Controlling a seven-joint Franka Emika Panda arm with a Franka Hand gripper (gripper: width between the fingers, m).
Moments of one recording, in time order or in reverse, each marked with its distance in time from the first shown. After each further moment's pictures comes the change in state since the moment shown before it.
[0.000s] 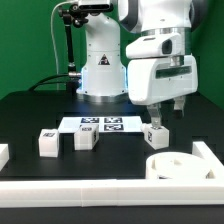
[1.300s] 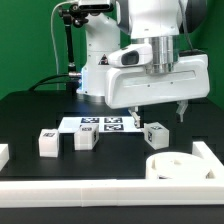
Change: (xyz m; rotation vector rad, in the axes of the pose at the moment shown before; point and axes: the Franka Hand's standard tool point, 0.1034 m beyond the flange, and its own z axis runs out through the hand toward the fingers) arm -0.018 -0.004 0.008 0.057 -0.061 0.657
